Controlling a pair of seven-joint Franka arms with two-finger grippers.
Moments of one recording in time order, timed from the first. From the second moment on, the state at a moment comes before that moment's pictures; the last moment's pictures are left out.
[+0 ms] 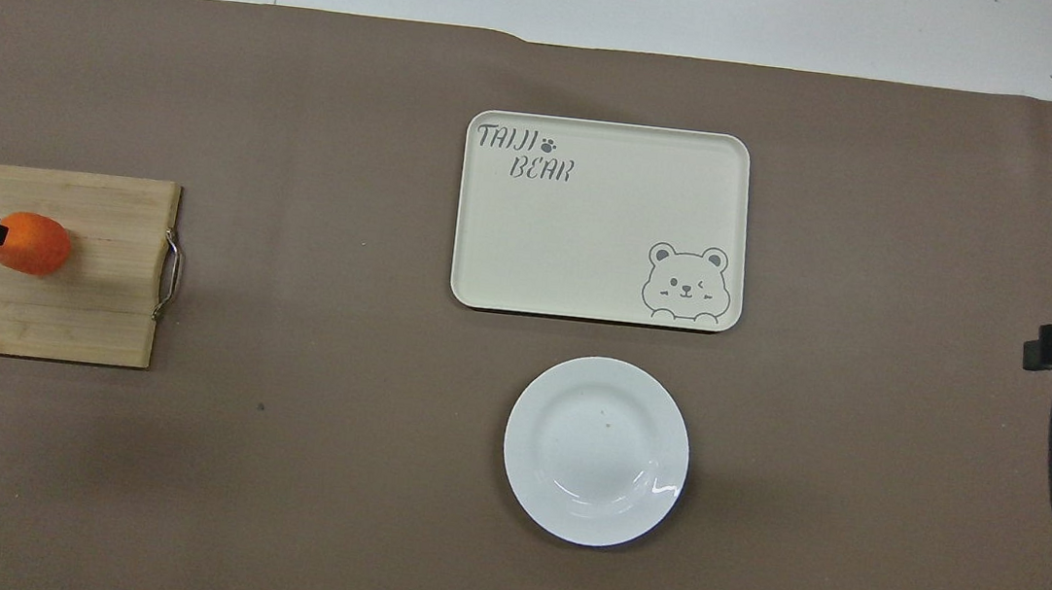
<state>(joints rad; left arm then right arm) 0.22 0.18 0.05 -1.86 -0.02 2.03 0.47 0.04 -0.08 -0.08 -1.57 -0.02 1.47 0.03</state>
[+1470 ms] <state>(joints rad) 0.21 0.21 0.02 -1.89 -0.08 2.11 0.37 0.04 -0.08 -0.08 -1.57 -0.02 1.47 0.03</state>
